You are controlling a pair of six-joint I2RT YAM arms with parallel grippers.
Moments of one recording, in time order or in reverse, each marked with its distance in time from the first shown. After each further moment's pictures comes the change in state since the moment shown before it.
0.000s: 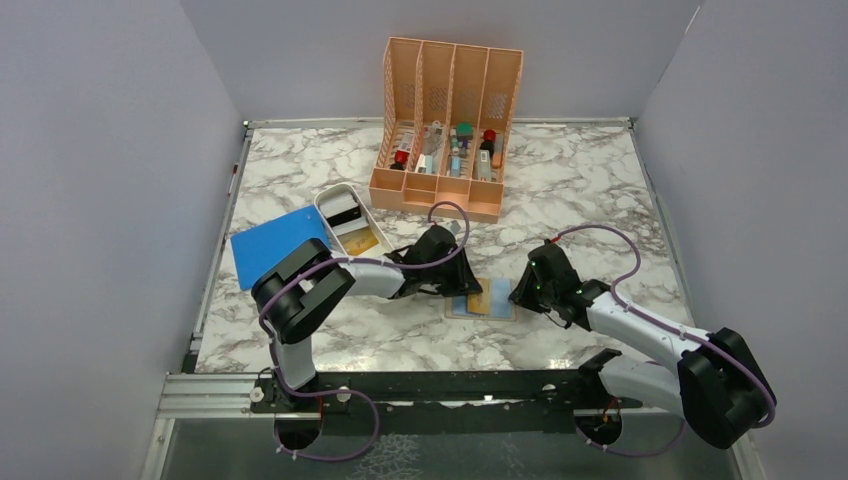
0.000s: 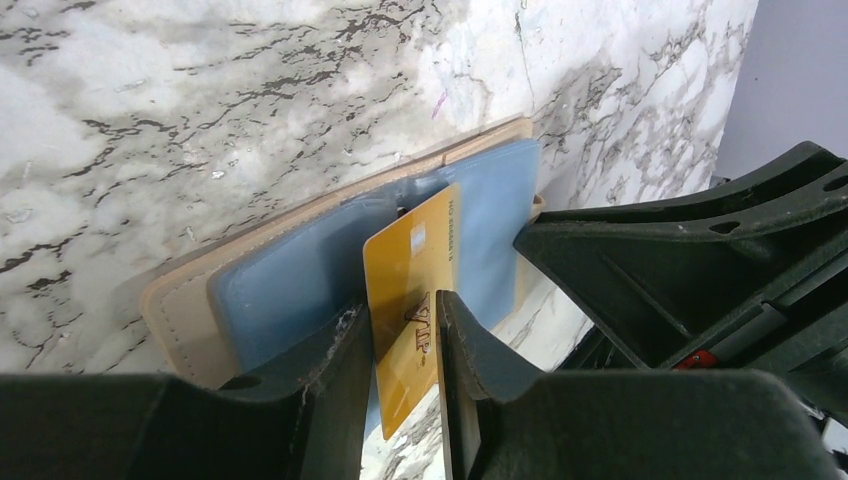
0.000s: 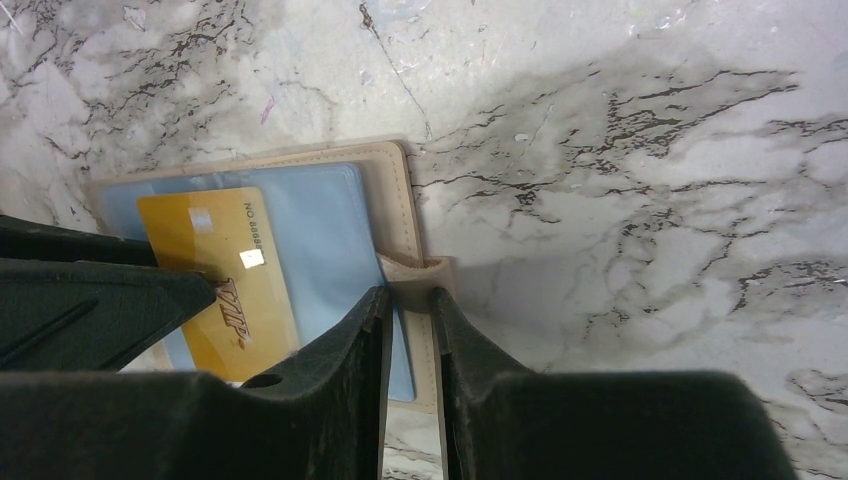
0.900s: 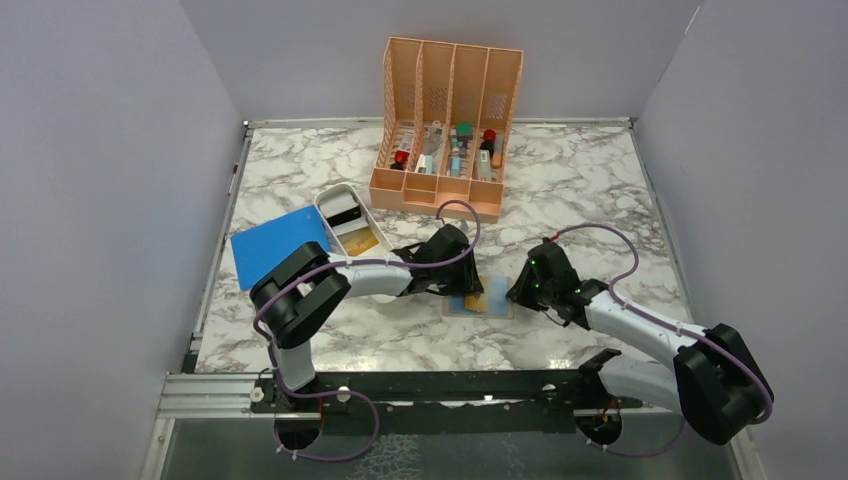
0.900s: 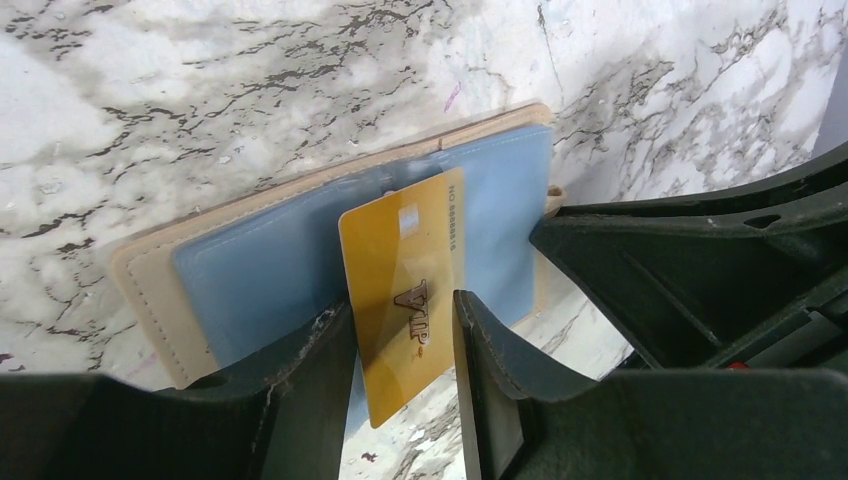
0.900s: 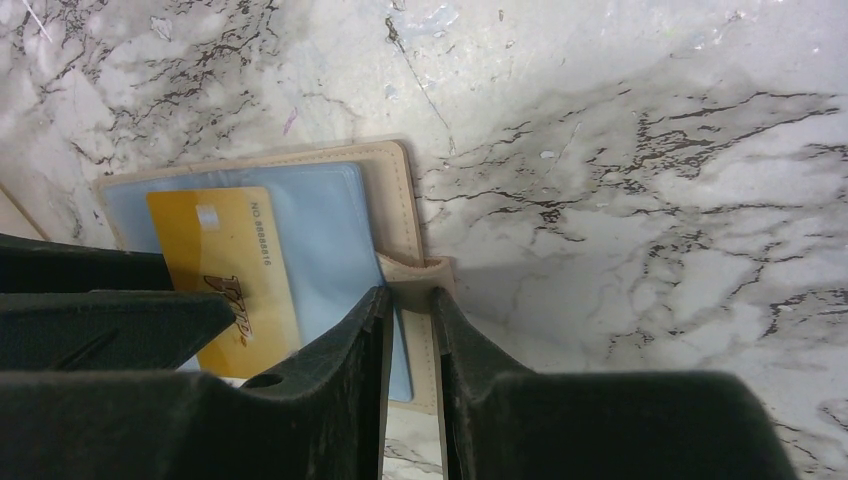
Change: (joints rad) left arm -0.053 -0.020 0.098 -0.213 -0.133 0.079; right arm -0.005 0.024 -0.003 0.051 -0.023 0.000
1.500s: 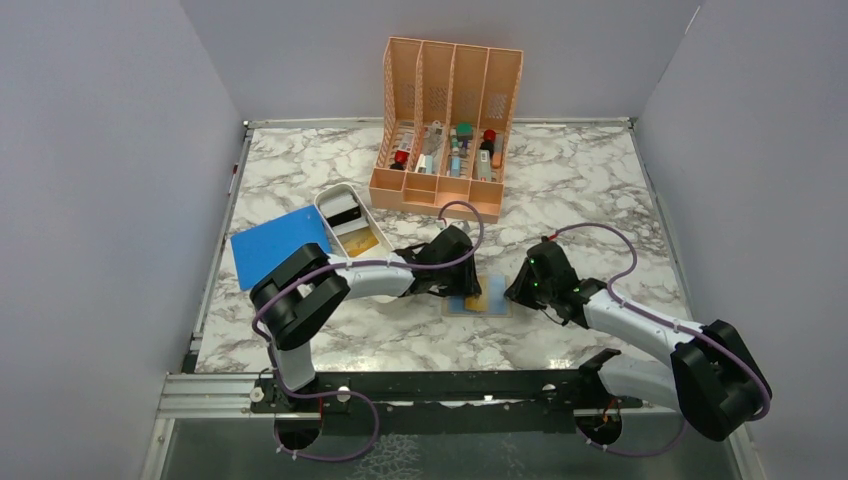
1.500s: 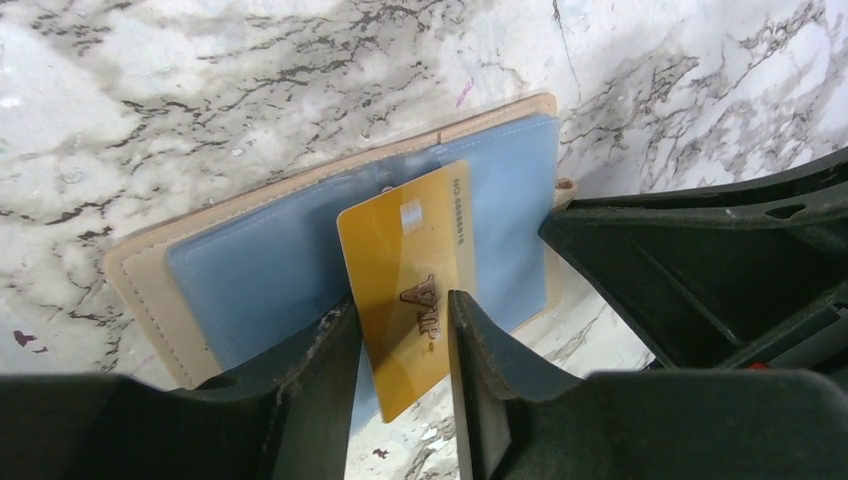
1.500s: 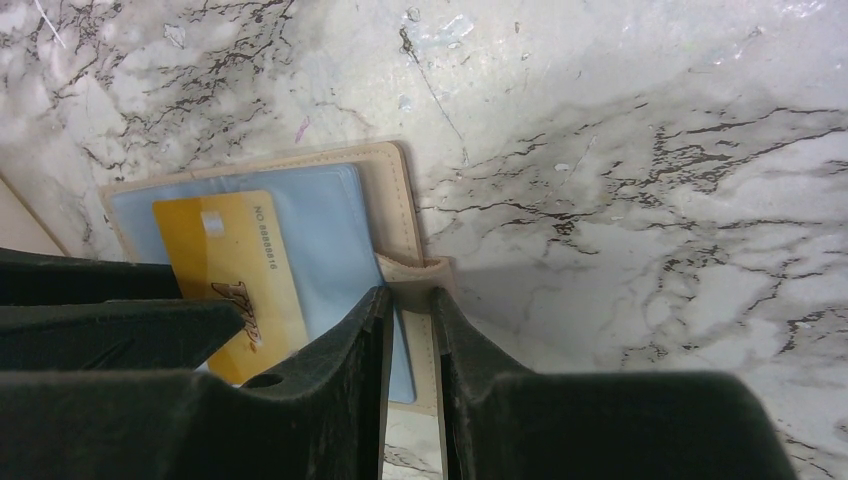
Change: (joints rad) left arm -0.019 -0.008 0.019 -0.053 -0.040 0.029; right arm 0.000 0.020 0.003 0.028 -0.007 0.000
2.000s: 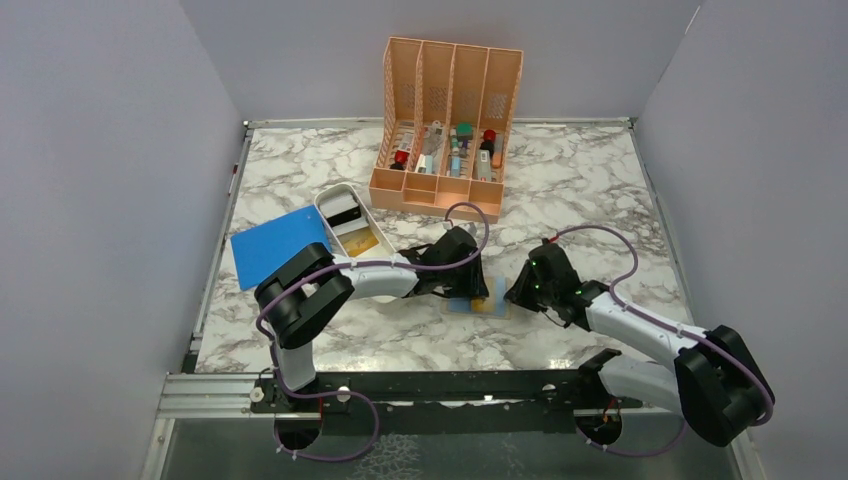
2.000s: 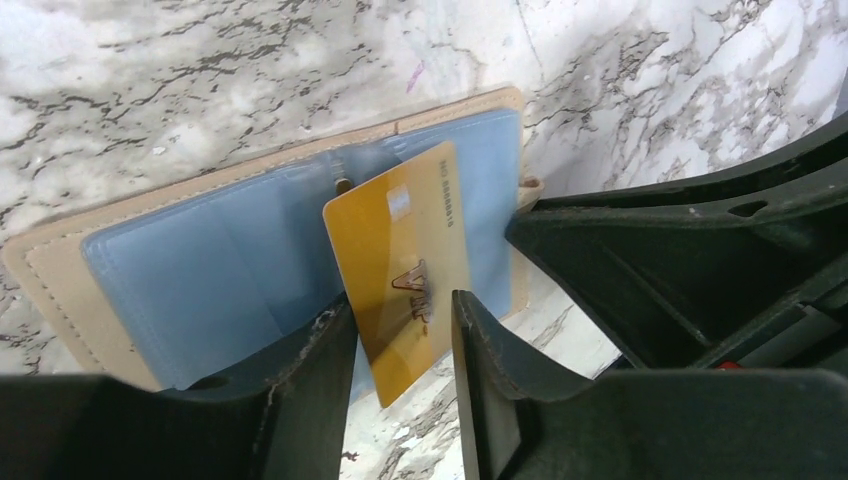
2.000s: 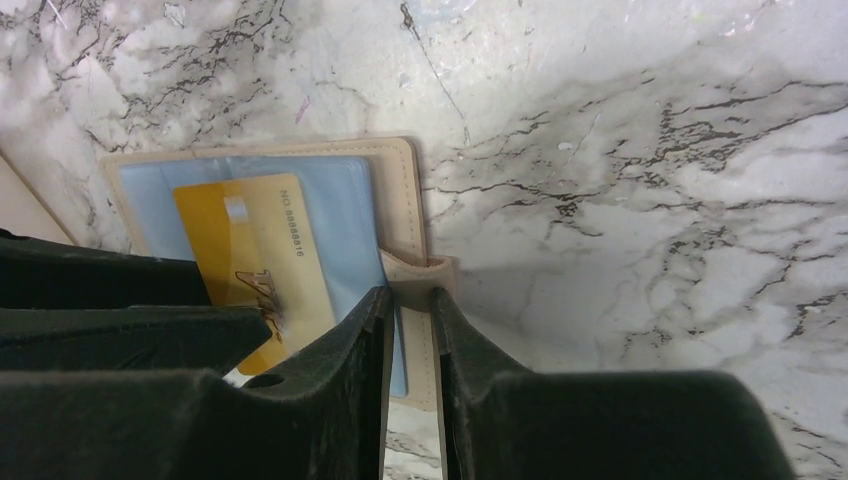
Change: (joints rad) left arm -0.019 0.021 0.013 0.023 0.040 -0.013; right arm 0.000 -0.027 -0.010 -0.013 -0.031 0.012
